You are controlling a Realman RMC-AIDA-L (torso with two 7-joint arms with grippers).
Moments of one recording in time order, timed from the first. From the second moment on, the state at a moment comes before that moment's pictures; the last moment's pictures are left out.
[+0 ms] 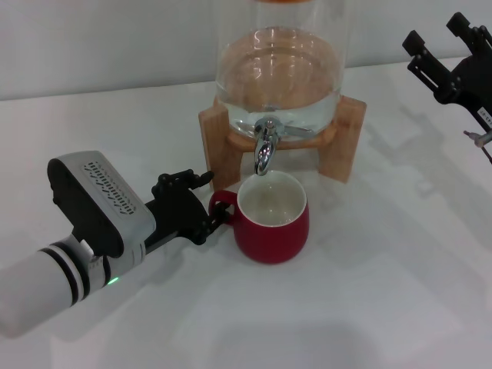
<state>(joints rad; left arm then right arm) -0.44 -2.09 -1.18 -0.72 0.80 -0.52 2.46 0.43 2.01 -1.45 -0.16 -0.18 -1.46 0.49</state>
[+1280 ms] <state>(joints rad) -0.43 -2.09 -1.19 -0.70 0.69 -0.52 2.52 0.43 2.01 -1.45 -0.17 -0.18 -1.47 0.49</state>
